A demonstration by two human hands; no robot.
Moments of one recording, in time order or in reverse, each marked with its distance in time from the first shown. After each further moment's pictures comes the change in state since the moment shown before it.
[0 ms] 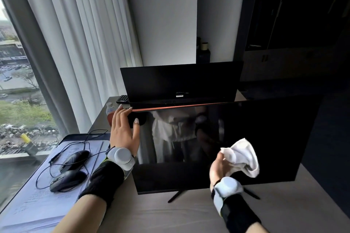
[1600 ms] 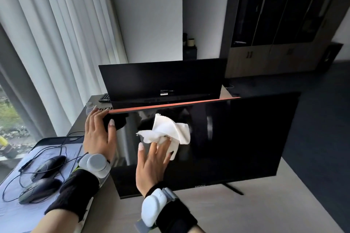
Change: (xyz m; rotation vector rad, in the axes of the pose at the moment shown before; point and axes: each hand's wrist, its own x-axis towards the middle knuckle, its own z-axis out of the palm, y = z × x) left_hand 0.002 0.002 0.001 -0.016 0.017 0.001; right_hand -0.106 -0.008 0.095 -0.518 -0.263 -0.657
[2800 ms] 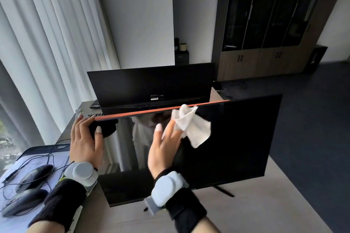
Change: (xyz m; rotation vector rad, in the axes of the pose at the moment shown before) left_hand -0.003 0.007 0.001 -0.006 0.012 -0.052; right_hand 0.048 -0.017 -0.078 0.305 0.368 -0.152
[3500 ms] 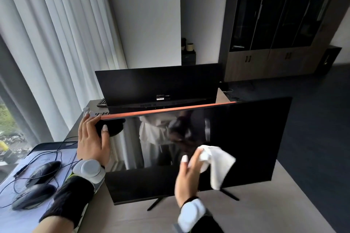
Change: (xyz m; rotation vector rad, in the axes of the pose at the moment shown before) left_hand -0.001 -0.008 0.008 -0.001 0.041 -0.030; right_hand -0.042 0.101 -0.041 -0.082 -0.080 0.274
